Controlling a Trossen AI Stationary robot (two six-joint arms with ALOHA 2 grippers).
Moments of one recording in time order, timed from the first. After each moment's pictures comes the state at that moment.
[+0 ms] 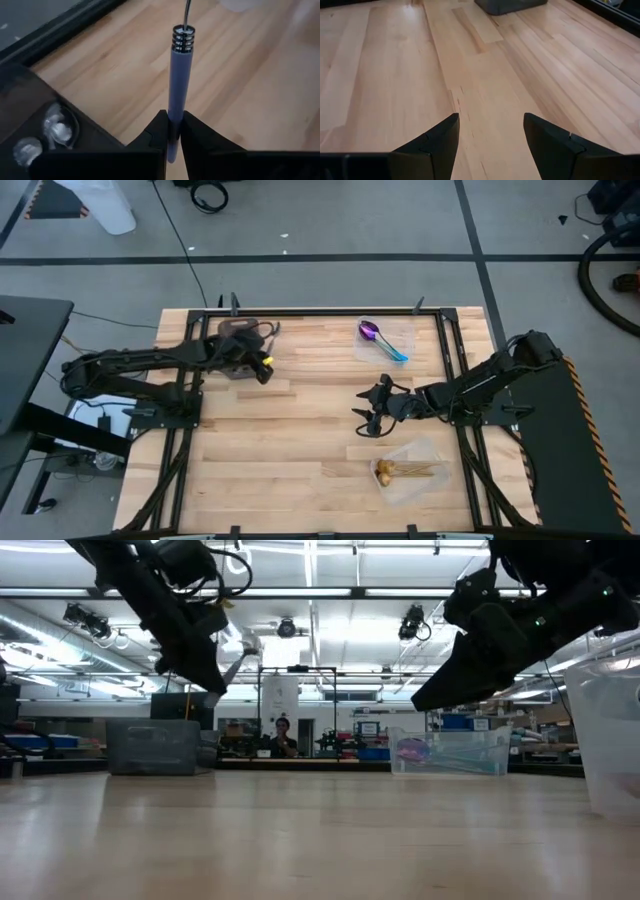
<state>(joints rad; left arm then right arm) 0.33 1.13 0.70 -0.36 -0.24 -0.34 0.25 1.39 0.45 0.36 0.49 0.33</state>
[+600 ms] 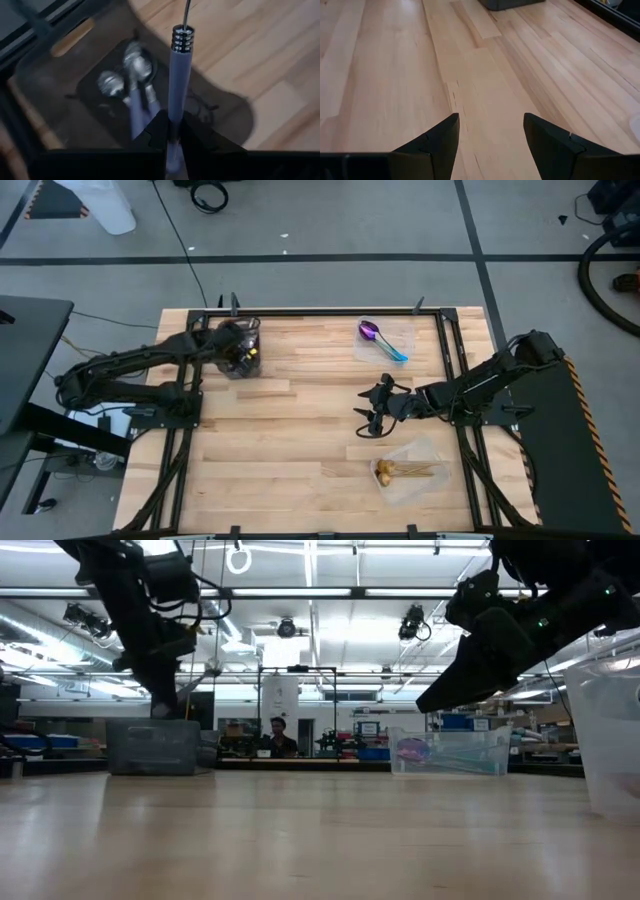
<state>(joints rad) 0.50 1.05 0.70 -0.69 -0.28 -0.30 0.25 1.37 0.46 0.32 0.50 0.30</state>
